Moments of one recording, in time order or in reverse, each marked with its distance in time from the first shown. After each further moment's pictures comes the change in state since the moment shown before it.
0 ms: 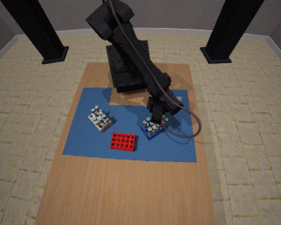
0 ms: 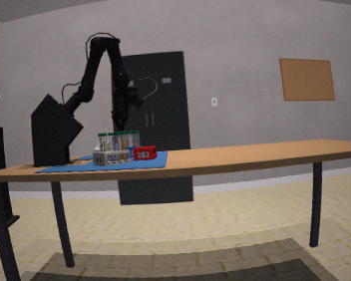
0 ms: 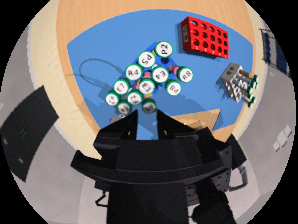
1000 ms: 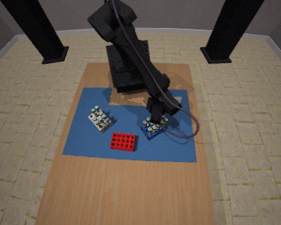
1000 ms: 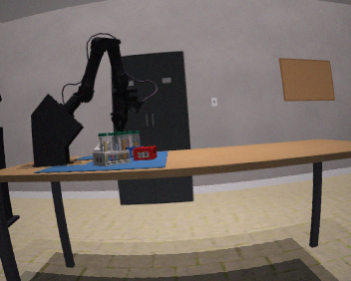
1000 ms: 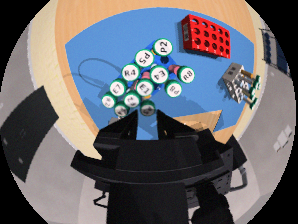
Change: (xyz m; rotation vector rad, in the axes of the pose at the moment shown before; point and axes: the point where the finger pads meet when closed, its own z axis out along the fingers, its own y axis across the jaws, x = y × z) arm 0.001 -0.002 0.009 -0.003 -0.004 0.002
